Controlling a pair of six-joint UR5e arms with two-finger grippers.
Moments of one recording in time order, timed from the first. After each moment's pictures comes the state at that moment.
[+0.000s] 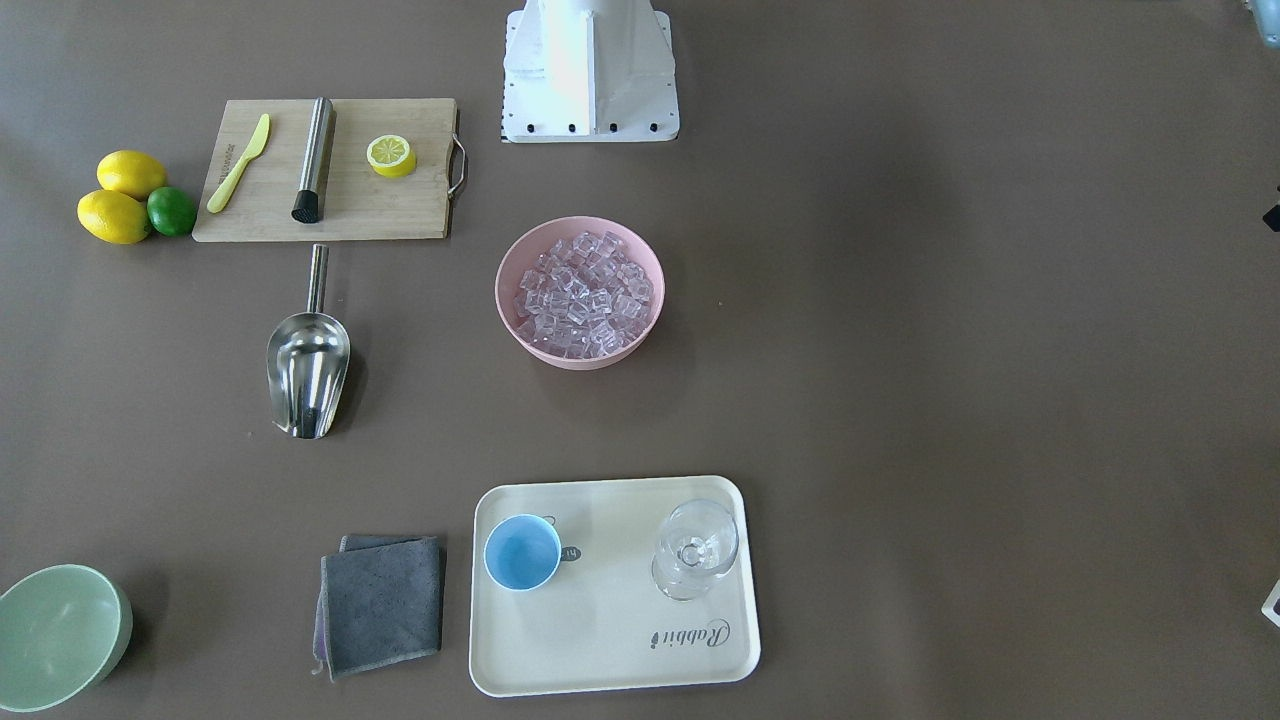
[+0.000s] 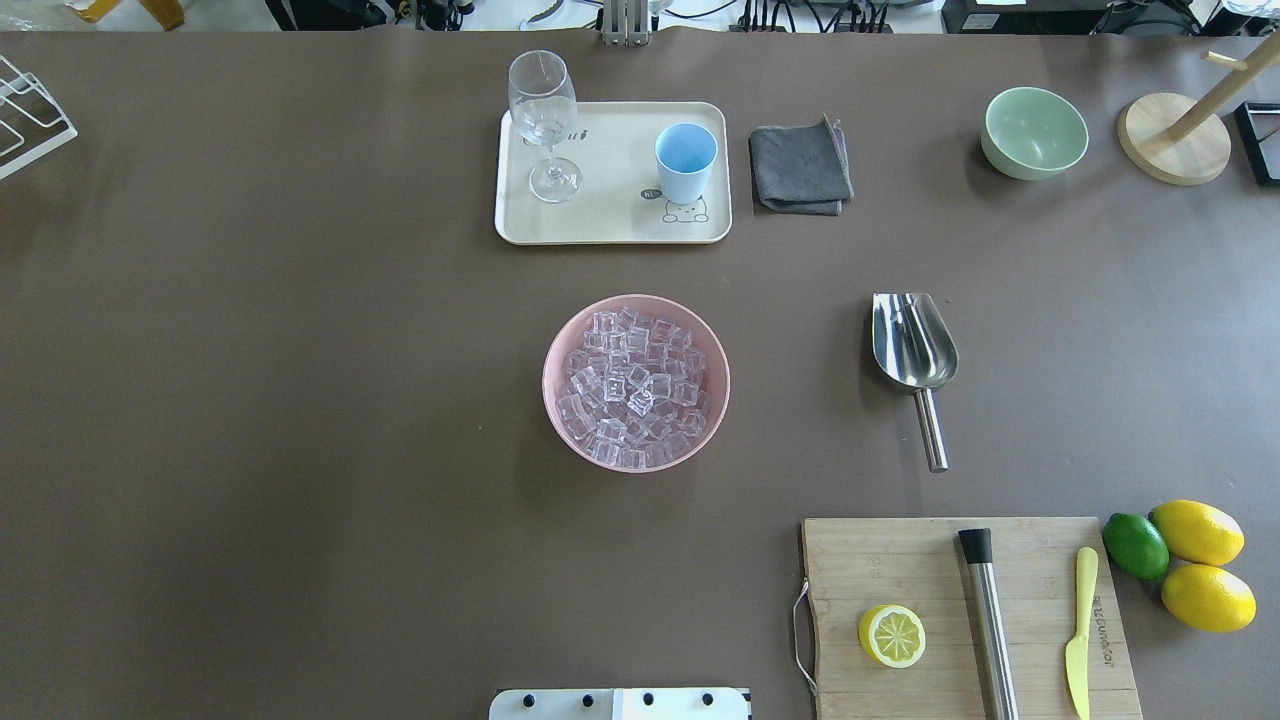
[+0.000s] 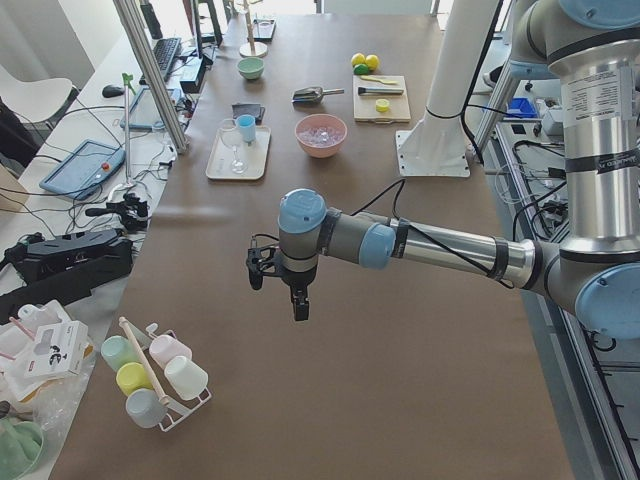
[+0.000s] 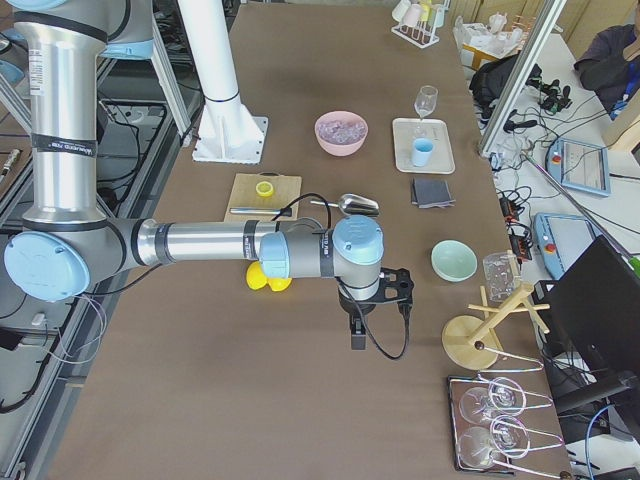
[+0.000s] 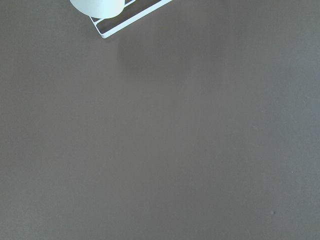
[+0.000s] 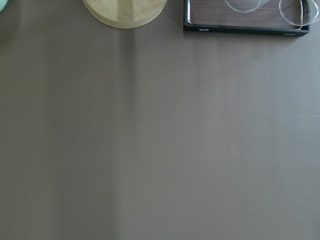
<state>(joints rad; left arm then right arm) -1.47 -1.41 -1.89 -1.65 -2.30 -0.45 1.60 -1.64 1.72 -1.55 2.28 0.04</state>
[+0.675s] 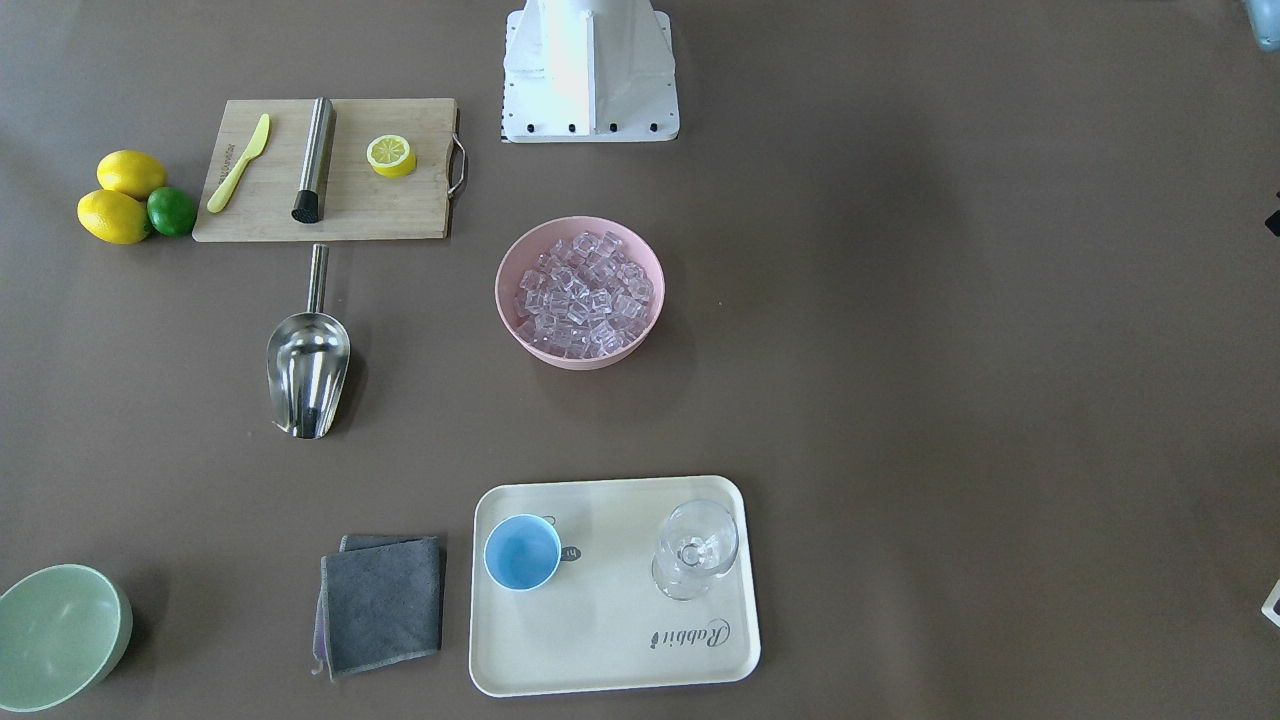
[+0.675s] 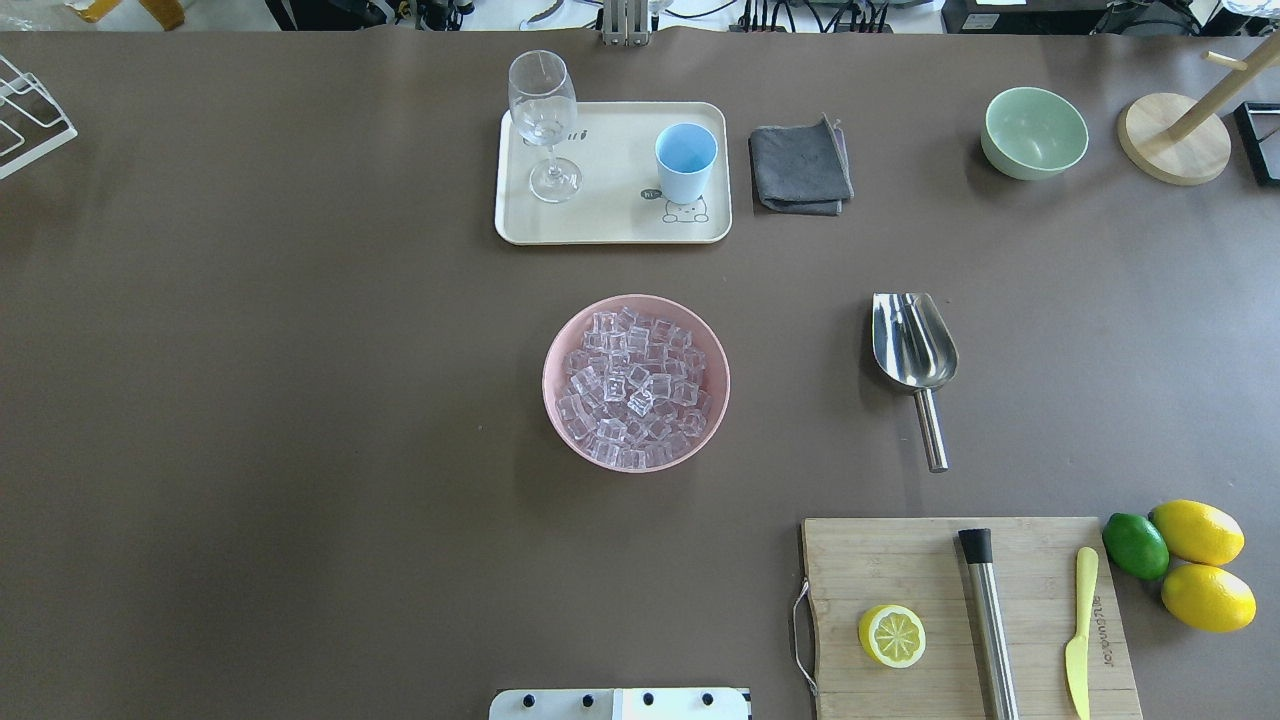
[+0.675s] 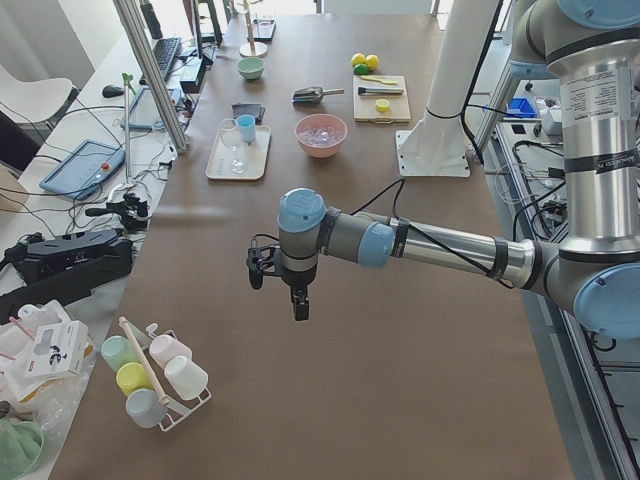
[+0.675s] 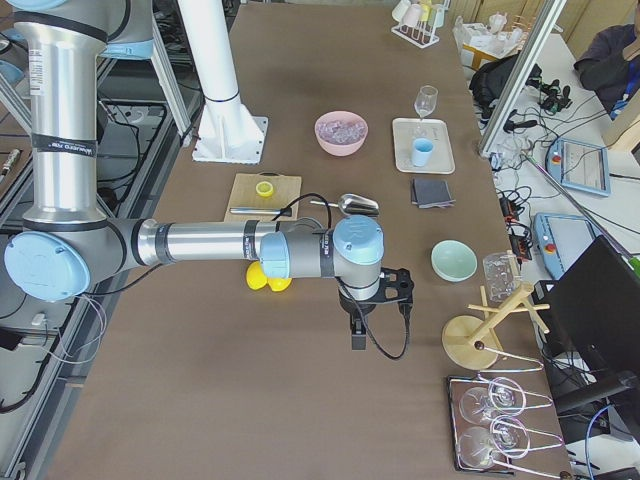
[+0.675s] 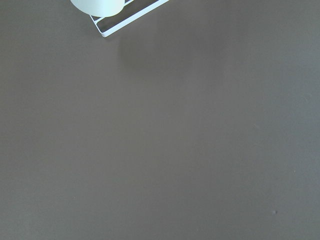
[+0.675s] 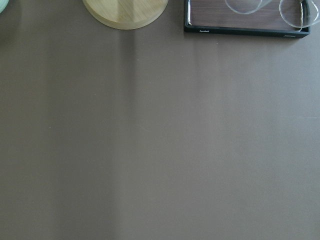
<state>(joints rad) -1.46 -1.41 -1.90 -1.64 -2.29 -0.45 1.60 -1.64 1.71 -1.55 2.27 0.04</state>
